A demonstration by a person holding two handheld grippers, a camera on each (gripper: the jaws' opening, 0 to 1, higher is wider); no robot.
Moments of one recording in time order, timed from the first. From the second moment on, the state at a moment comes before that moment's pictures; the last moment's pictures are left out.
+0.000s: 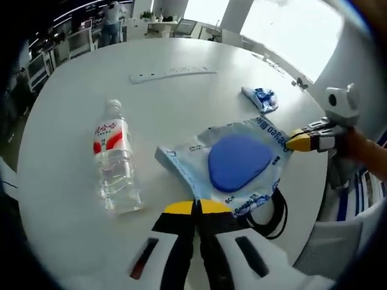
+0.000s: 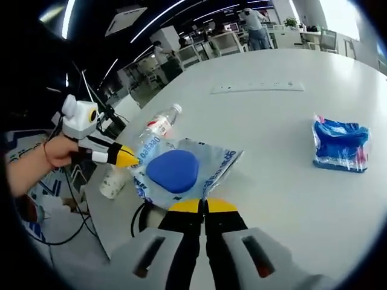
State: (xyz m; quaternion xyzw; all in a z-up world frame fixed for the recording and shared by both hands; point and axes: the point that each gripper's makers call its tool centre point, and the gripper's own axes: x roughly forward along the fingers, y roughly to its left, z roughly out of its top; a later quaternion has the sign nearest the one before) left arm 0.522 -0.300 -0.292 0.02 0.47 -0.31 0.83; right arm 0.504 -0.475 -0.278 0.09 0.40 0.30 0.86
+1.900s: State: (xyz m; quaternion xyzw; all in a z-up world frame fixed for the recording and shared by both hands) left arm 0.610 -0.375 -0.242 0.00 0.37 -0.30 0.88; right arm 0.598 -0.545 -0.231 0.02 0.33 0.26 0.91
